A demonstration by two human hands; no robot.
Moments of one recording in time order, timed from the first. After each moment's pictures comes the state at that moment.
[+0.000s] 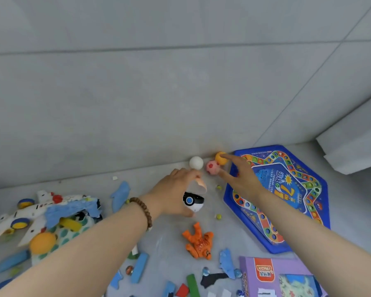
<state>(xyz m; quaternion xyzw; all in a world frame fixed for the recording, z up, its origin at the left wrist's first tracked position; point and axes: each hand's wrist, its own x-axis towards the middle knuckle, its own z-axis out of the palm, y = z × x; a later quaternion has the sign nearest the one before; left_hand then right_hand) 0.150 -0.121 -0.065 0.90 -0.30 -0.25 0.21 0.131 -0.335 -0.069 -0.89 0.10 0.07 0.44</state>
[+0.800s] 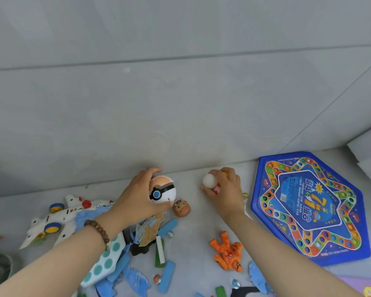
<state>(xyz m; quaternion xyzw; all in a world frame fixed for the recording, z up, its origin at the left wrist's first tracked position) 0.149 -0.005 -0.055 0.91 -0.07 -0.19 0.36 0.135 -0.234 -0.121 -0.94 0.11 -0.03 0.32</state>
